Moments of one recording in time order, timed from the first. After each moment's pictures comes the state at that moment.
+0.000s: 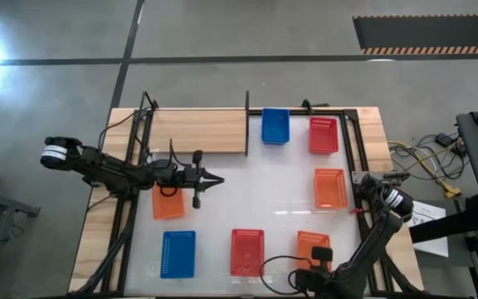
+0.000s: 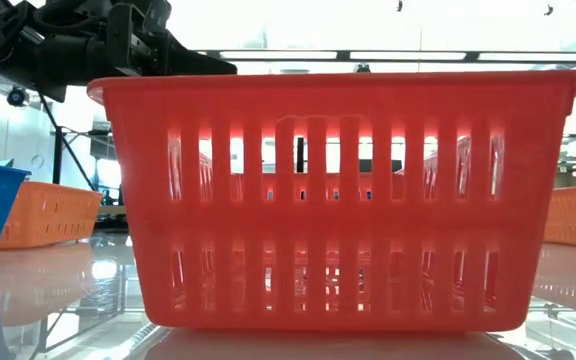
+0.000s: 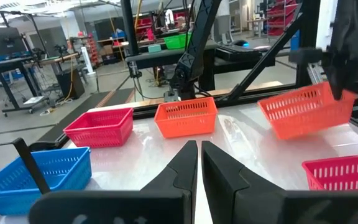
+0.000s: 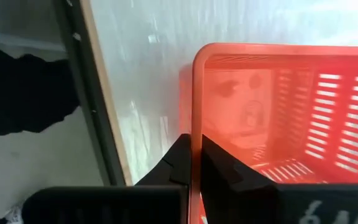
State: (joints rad) left arm -0.05 1.24 0.34 0.91 -0.06 0.15; right arm 0.93 2.05 1.73 -1.24 0.11 1.07
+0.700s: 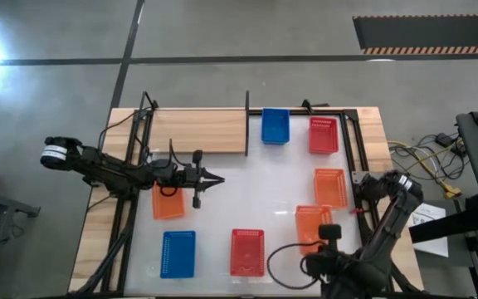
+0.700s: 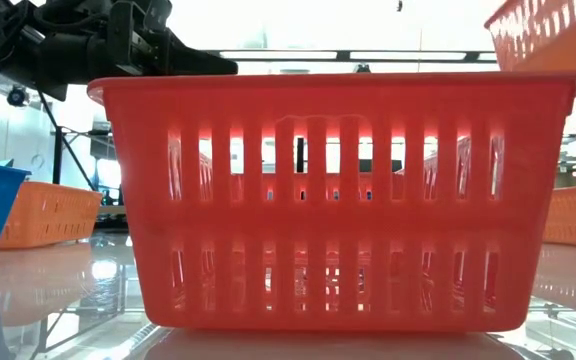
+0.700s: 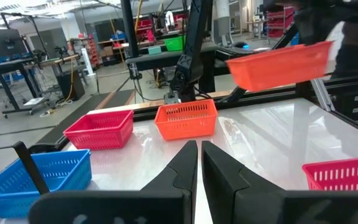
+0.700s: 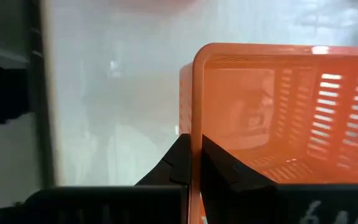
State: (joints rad) left arm -0.05 1.24 0.35 0.91 -0.06 0.15; right arm 0.92 1.90 1.86 -1.57 0.30 0.90
